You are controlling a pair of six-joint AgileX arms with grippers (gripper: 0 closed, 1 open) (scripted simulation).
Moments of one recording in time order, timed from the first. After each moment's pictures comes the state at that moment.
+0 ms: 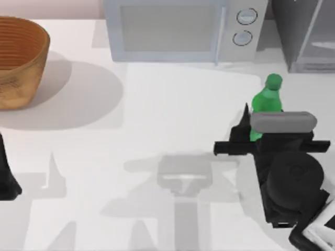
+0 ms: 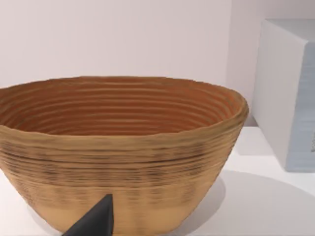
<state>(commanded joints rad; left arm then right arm) 0.00 0.00 0.00 0.00 0.00 0.00 0.75 1.94 0.42 1.44 0.77 0.07</state>
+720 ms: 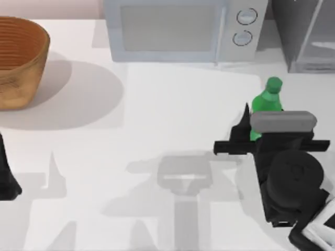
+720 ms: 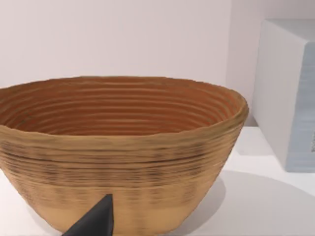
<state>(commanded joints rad) 0.00 0.00 0.00 0.00 0.00 0.00 0.75 1.94 0.42 1.45 0.77 0.07</state>
